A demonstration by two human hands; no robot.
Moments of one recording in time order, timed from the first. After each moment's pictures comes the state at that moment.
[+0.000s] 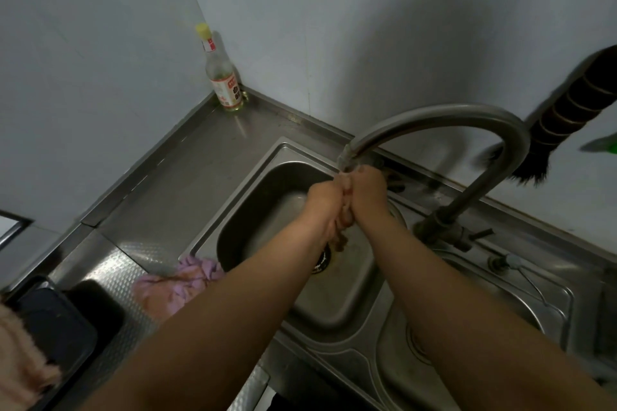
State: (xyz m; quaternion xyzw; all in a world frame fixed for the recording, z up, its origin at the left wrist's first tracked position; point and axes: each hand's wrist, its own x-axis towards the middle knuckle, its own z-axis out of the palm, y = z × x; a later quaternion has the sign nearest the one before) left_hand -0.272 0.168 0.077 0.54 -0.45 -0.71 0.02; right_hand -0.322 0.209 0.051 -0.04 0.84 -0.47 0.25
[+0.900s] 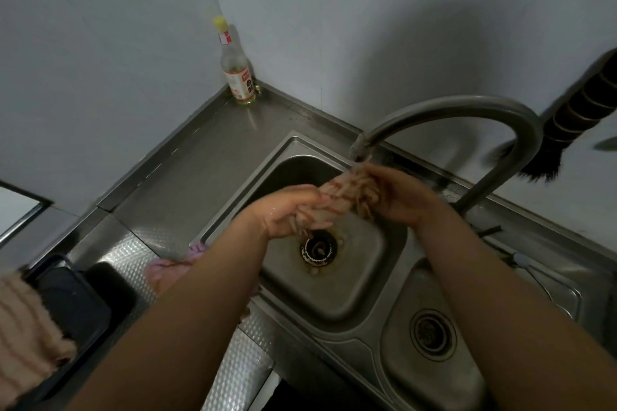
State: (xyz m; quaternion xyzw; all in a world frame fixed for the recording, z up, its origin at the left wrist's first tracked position) left_hand -0.205 0.087 0.051 0.29 -0.46 -0.82 -0.18; right_hand -0.346 0.258 0.054 0.02 0.52 -0.66 0.55
